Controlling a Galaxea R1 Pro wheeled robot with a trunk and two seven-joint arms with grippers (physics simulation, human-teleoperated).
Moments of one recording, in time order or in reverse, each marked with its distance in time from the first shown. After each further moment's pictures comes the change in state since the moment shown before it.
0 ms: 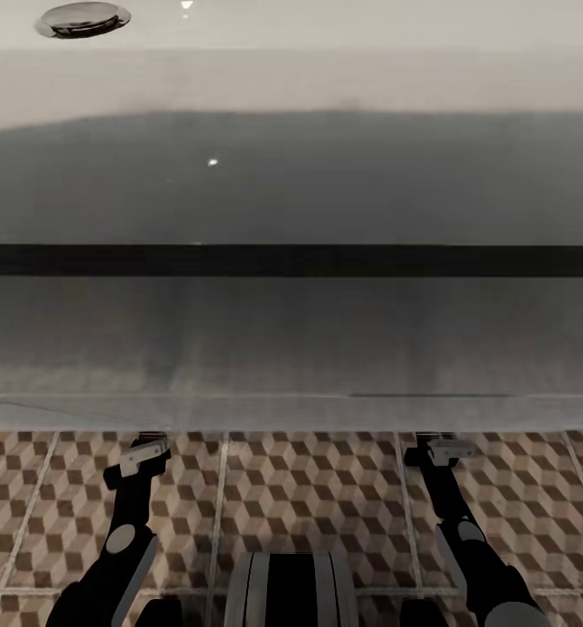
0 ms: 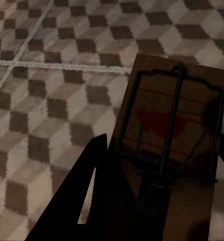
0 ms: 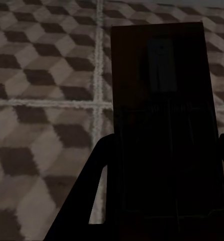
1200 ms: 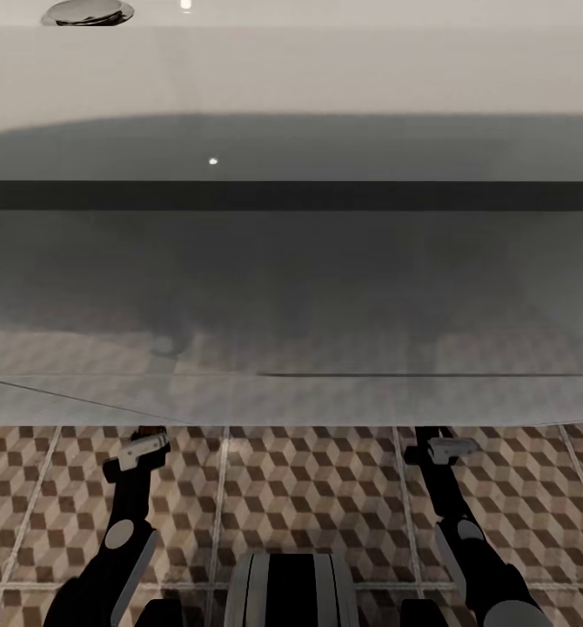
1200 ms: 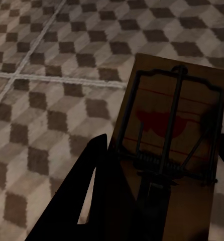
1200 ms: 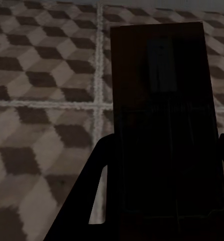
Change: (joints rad) left arm -0.001 0.003 -0.001 -0.040 -0.001 -0.004 -0.005; right arm -0.003 0.002 0.000 -0.004 0.001 -0.010 -0.001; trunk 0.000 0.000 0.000
